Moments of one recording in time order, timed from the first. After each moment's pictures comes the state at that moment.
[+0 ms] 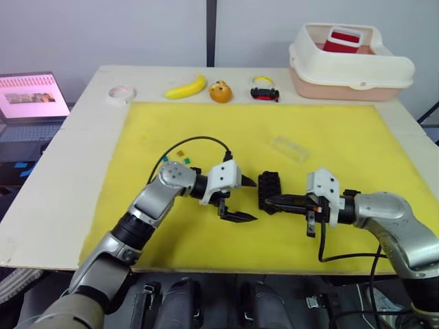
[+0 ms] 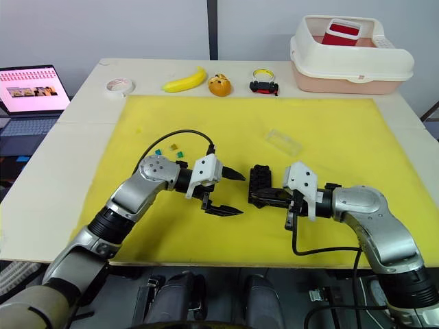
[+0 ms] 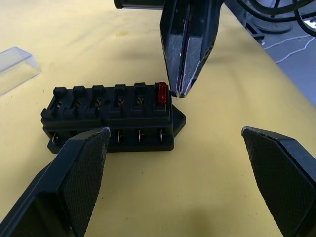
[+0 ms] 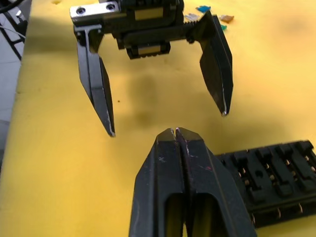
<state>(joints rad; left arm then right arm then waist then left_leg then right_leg) -0.67 0.35 -0.41 0.10 -0.19 0.25 -1.20 -0.15 -0.80 -0.02 -0.35 0.45 0.39 1.04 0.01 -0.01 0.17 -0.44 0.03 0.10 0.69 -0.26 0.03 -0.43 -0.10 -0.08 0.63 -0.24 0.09</state>
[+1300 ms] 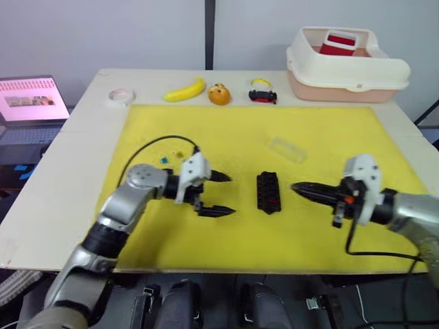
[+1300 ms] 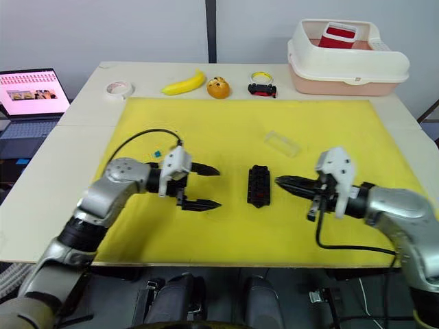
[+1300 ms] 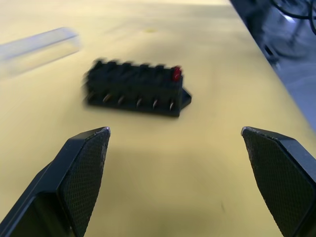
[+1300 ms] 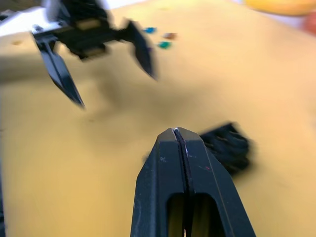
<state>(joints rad) -0.50 0.55 -0.17 -0.09 -0.38 0.45 -1.19 0.00 -0.92 -0.40 -0.49 0.66 0.65 0.94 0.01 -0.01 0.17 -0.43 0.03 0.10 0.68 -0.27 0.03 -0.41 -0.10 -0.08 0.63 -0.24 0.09</state>
